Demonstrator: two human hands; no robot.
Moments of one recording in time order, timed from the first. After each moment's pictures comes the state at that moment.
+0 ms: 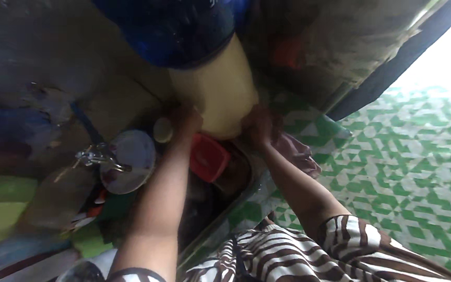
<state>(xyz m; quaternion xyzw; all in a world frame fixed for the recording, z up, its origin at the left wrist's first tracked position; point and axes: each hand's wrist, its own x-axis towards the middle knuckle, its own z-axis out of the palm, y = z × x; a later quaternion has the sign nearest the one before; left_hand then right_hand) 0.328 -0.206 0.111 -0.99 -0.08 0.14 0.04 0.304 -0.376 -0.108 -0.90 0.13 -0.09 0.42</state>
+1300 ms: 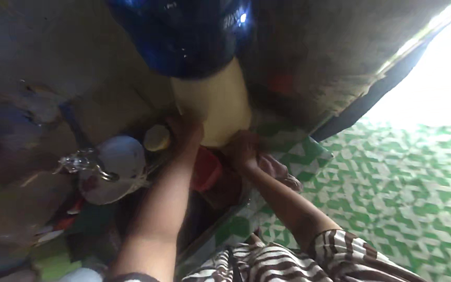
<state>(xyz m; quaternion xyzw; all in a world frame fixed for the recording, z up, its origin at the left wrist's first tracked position) 0.337 -0.221 0.085 -0.99 -0.05 0.11 0.10 0.277 -0.354 -0.090 -0.95 0.05 0.12 0.30</state>
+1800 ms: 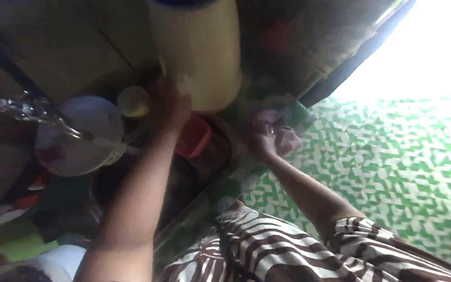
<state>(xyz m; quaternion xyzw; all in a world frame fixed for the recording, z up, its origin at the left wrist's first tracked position) 0.277 -0.171 0.075 -0.99 -0.01 0.01 -0.14 0.173 -0.425 -0.118 -0.96 0.08 0.06 0.25</state>
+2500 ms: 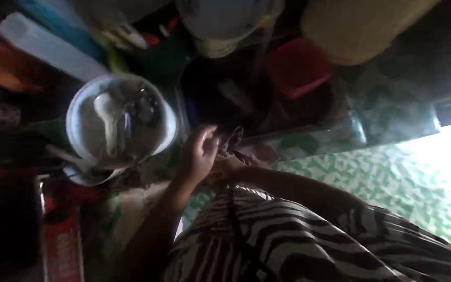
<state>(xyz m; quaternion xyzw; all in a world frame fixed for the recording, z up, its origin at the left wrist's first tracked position) -0.132 0.049 0.014 -0.90 -0.10 -0.09 -0.42 -0.069 -0.092 -0.111 -0.72 -0.51 0.40 0.25</state>
